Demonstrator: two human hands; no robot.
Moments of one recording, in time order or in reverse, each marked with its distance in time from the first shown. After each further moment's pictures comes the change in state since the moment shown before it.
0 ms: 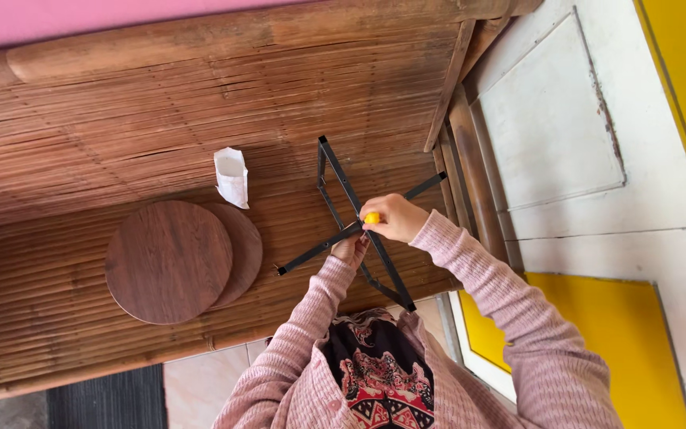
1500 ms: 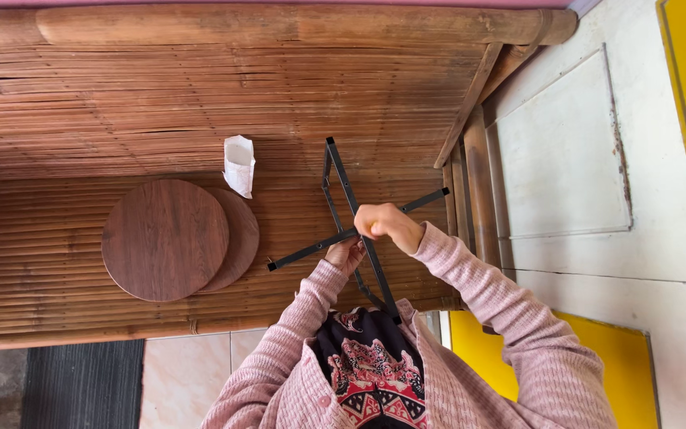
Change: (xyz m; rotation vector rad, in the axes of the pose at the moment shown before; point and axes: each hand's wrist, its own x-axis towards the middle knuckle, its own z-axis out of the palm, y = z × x) left_hand 0.017 -0.010 -0.017 -0.036 -0.066 0.034; right_hand 0.004 0.002 -0.014 0.541 -0.077 -0.311
